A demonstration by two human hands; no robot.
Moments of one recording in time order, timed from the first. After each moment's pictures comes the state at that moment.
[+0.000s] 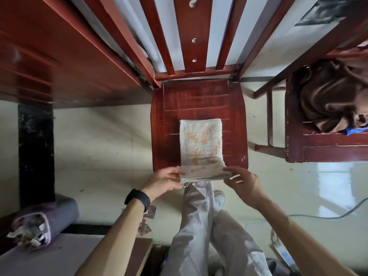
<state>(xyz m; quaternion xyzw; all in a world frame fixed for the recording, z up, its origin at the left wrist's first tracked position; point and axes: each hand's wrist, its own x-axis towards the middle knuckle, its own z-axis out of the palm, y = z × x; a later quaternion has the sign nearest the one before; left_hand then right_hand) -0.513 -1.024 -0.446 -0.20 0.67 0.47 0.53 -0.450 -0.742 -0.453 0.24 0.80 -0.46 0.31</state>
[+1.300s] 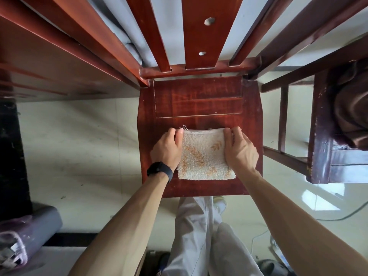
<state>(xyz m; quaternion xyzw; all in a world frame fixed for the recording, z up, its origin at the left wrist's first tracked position) -0.636 -0.971 -0.593 -0.06 0.96 0.21 0.18 -0.597 -0.768 -0.582 0.28 0.91 -0.24 0.19</state>
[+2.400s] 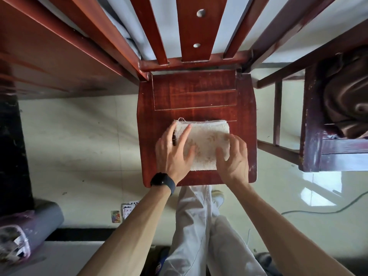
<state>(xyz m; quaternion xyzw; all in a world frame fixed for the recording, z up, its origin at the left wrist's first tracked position) -0.580 -0.964 -0.570 0.08 0.97 0.20 0.13 -0.534 -0.788 -0.557 0.26 0.89 -0.36 0.10</state>
